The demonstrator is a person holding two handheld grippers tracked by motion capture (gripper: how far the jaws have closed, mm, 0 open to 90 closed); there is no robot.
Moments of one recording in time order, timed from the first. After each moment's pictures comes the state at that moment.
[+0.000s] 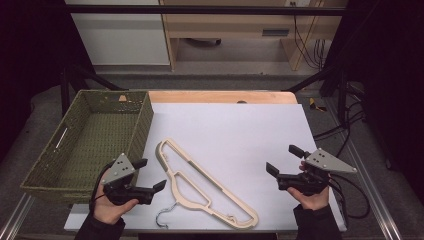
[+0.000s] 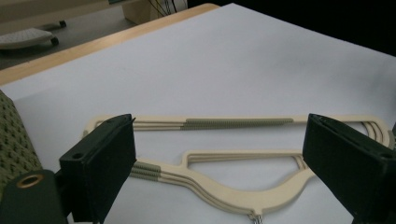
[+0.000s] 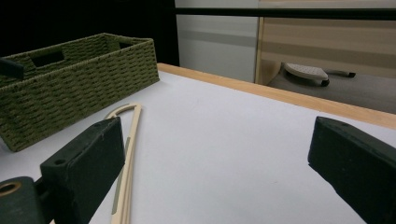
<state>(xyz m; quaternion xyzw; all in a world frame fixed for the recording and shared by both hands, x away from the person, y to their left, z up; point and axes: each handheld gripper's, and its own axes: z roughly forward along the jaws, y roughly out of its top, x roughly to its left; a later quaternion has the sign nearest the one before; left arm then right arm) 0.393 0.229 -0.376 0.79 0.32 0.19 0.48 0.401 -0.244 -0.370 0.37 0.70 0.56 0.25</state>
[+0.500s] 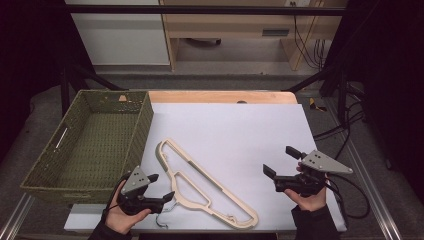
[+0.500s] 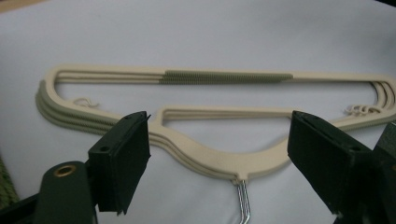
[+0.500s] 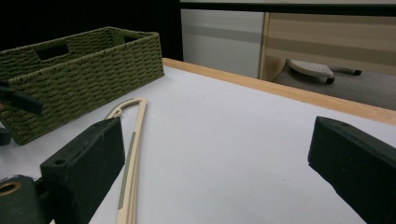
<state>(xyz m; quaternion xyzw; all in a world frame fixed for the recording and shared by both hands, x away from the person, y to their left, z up) 0.384 0.208 -0.422 0.82 0.34 0.15 0.43 0.399 -0.237 -0.372 0.37 0.70 0.55 0.25</state>
